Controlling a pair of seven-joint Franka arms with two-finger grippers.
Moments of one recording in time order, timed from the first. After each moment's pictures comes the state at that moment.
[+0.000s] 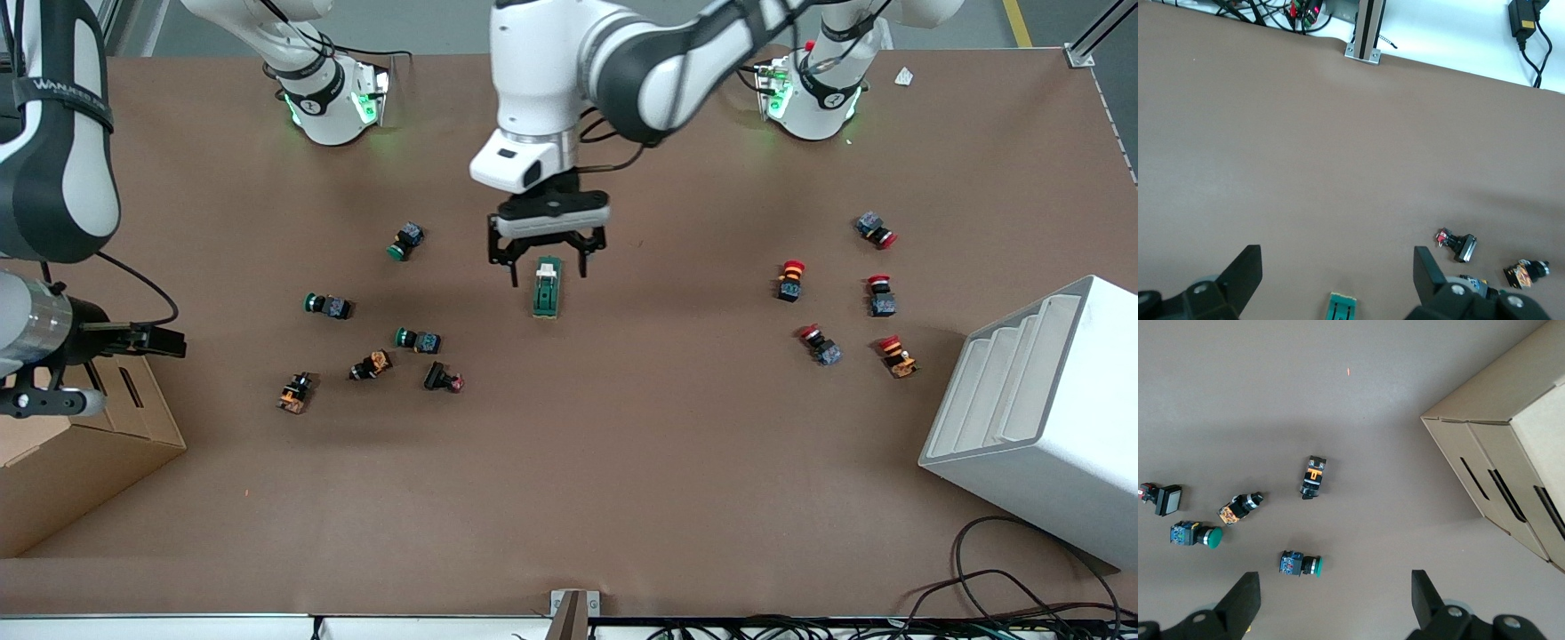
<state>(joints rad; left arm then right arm) -0.47 0.49 -0.54 -1.37 0.64 2.03 -1.34 -0.01 0.38 -0.01 -1.33 -0.06 1.58 0.00</state>
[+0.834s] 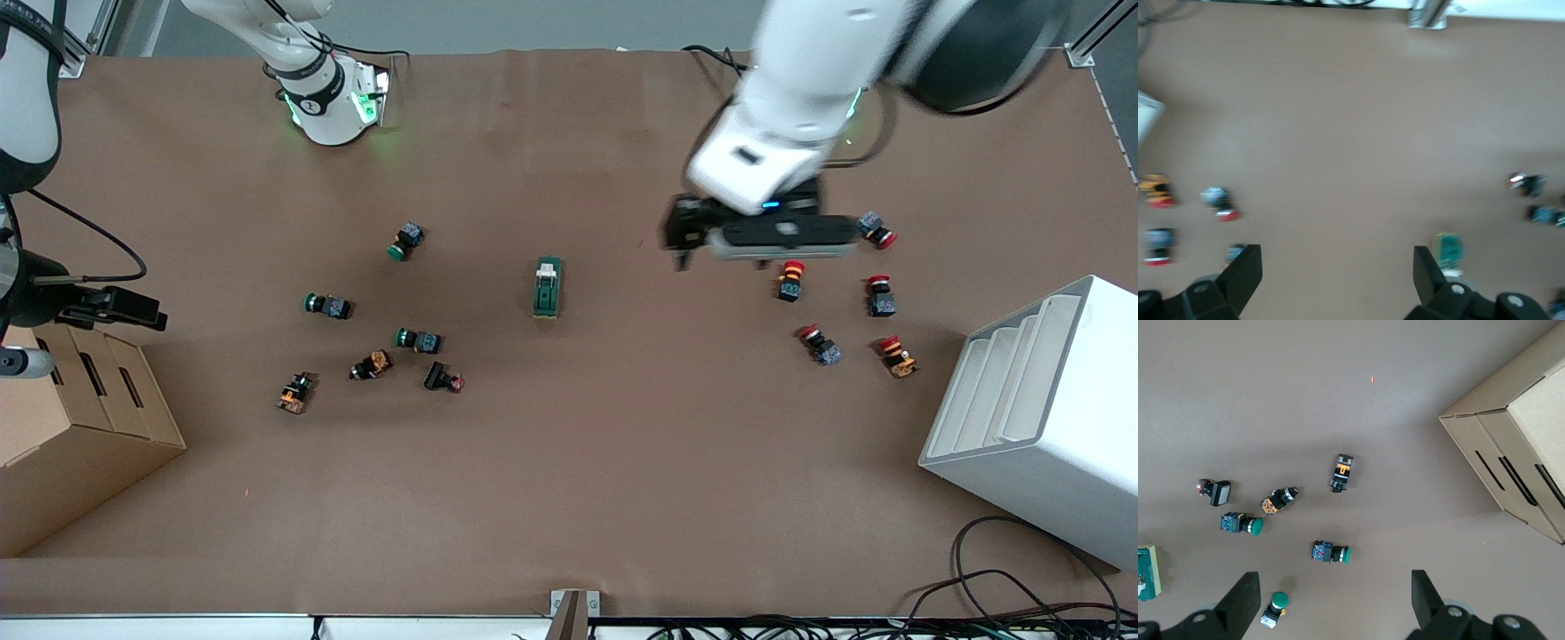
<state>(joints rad) -0.12 0.22 -0.47 -1.35 0.16 1.69 -0.57 -0.02 0.29 -0.02 -1.33 0.04 1.55 0.00</state>
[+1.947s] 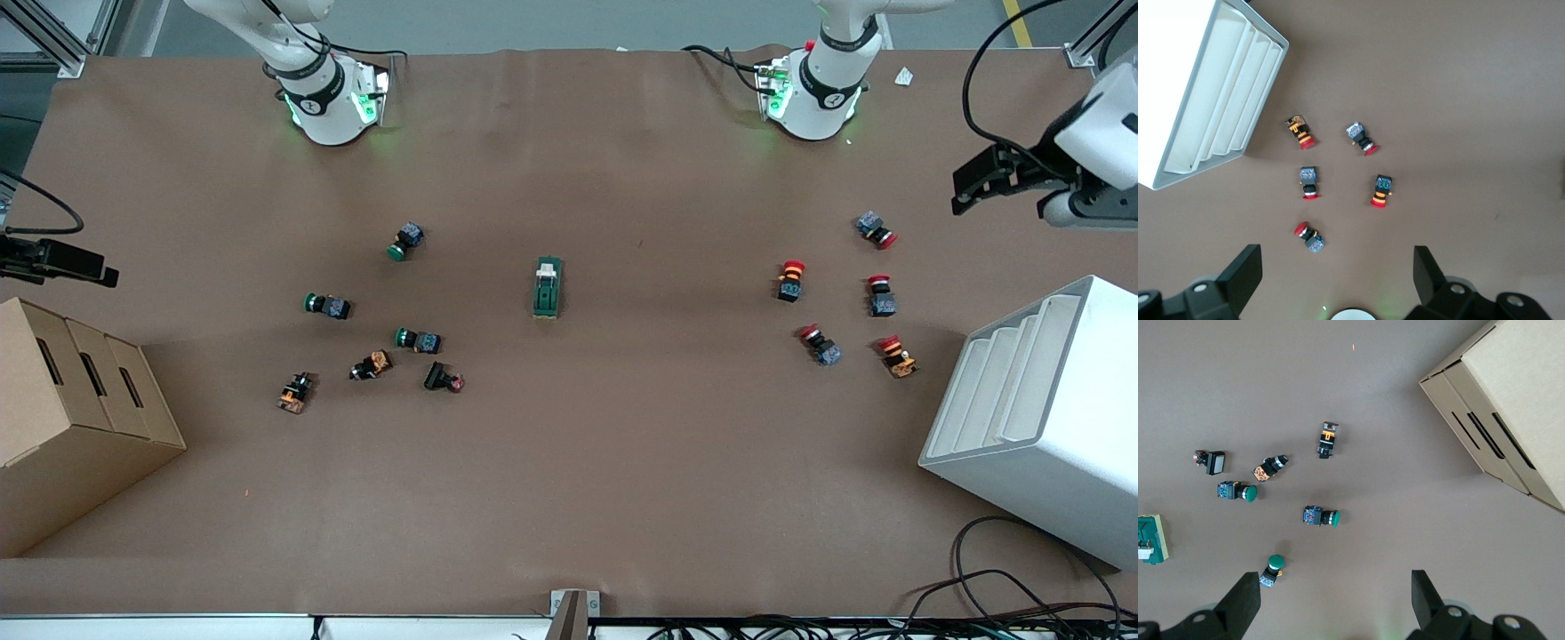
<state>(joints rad) -0.04 -0.04 -0.08 -1.54 0.01 1.46 -0.03 -0.09 0.23 -0.01 -1.30 0.05 1.39 -0.04</state>
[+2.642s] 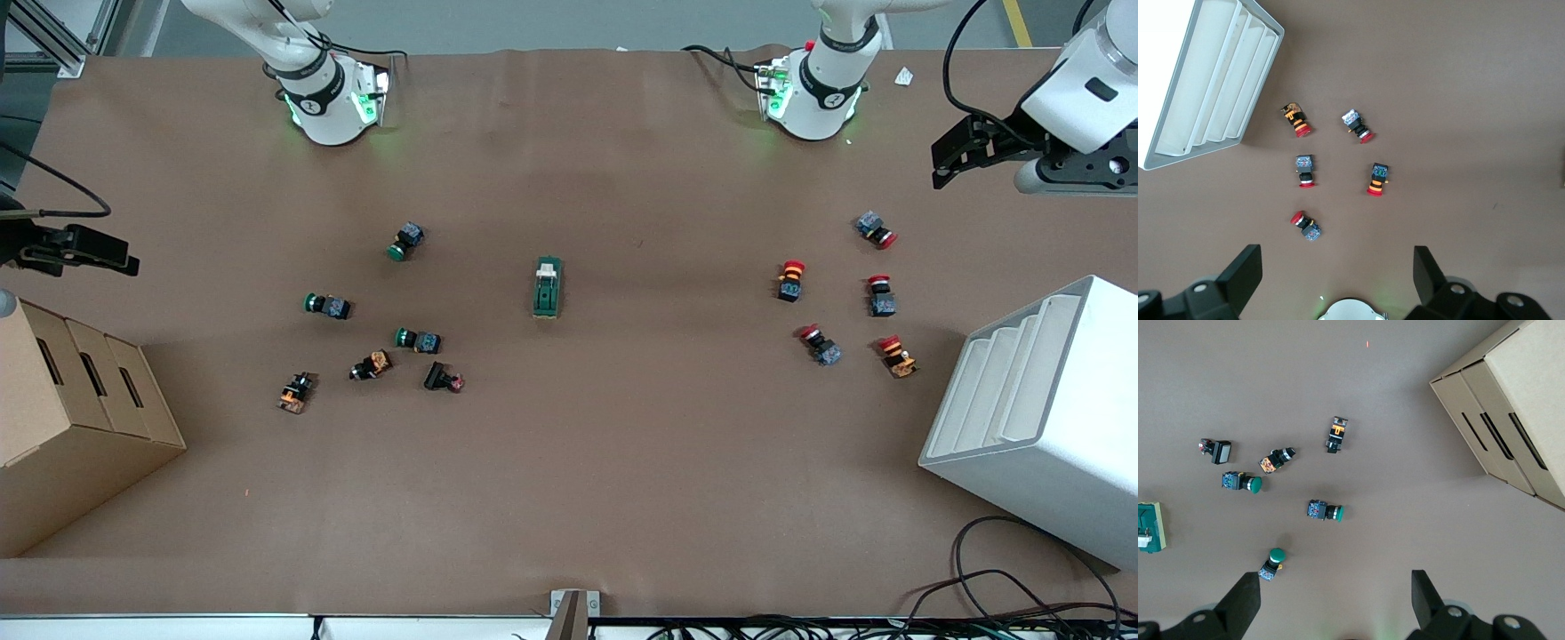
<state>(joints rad) 0.02 -0.10 -0.16 -1.61 0.01 1.46 -0.06 -0.01 0.18 -0.05 -1.35 0.03 1.40 -0.04</state>
